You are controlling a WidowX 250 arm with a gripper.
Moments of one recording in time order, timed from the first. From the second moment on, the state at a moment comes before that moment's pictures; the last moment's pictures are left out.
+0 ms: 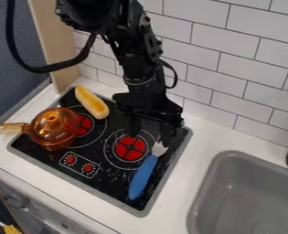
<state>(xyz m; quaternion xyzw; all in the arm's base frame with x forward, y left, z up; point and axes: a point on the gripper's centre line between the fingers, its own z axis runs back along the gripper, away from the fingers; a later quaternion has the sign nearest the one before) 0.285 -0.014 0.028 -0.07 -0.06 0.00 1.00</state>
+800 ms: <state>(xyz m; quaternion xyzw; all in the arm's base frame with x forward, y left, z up) 0.270 0.050 0.022 -0.07 -0.05 0.12 0.99</state>
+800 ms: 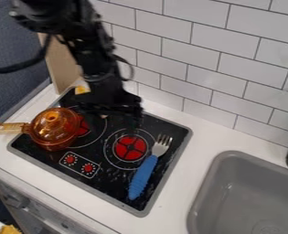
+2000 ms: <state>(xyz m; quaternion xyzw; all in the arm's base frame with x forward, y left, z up) 0.258 0.172 -0.002 -0.01 -0.05 0.36 0.93</state>
